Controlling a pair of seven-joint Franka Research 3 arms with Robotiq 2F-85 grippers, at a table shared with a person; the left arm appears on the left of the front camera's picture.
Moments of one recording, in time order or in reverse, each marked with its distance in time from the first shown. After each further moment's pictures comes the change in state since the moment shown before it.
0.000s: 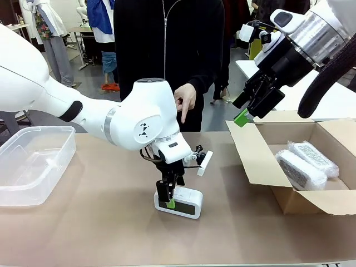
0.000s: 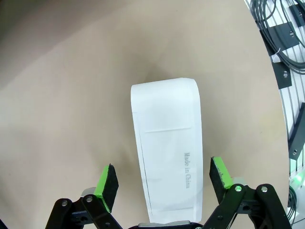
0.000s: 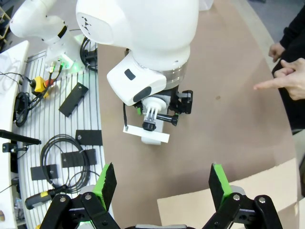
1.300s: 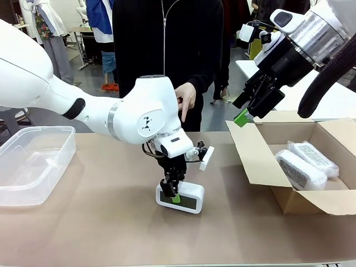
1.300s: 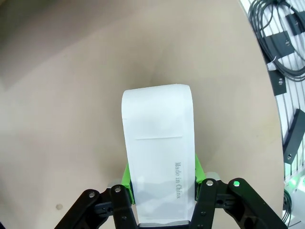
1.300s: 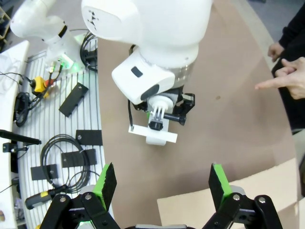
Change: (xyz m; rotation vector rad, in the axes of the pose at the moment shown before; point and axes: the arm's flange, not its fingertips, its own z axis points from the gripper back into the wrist) left arm 0.000 0.009 0.014 -0.018 -0.041 0.028; right arm 0.000 0.000 0.000 0.000 0.000 0.000
